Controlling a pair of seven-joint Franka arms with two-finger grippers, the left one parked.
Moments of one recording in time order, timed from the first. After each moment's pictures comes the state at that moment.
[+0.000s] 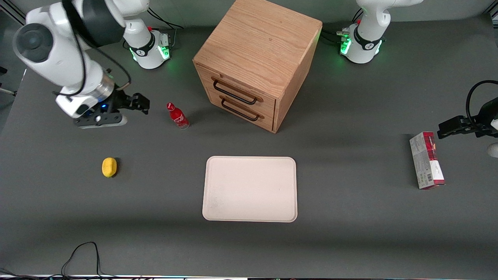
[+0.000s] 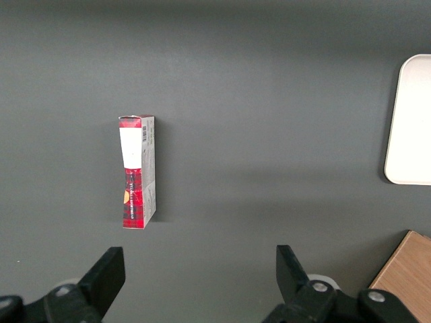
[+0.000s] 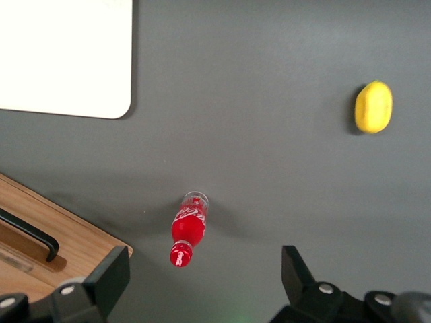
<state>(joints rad) 0.13 -0.12 0.18 -2.02 0.03 1.83 0.24</state>
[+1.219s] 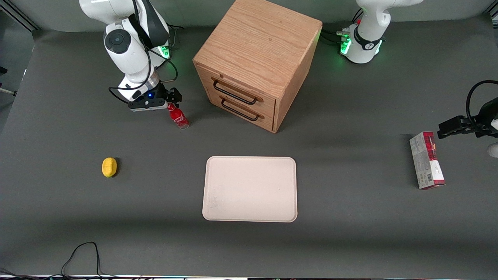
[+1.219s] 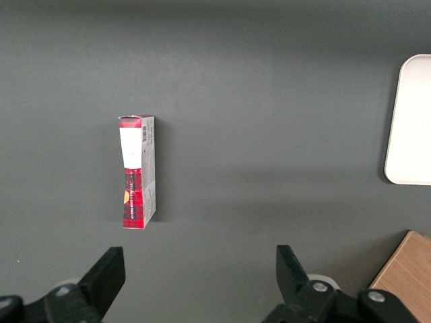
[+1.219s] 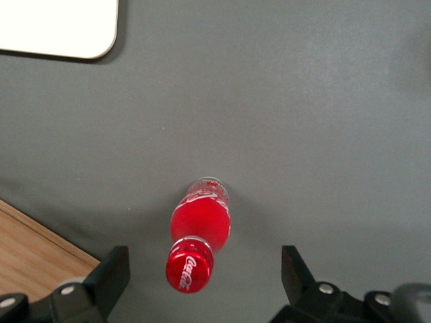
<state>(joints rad) 0.14 -0.26 0.32 -2.60 0.09 2.39 0.33</state>
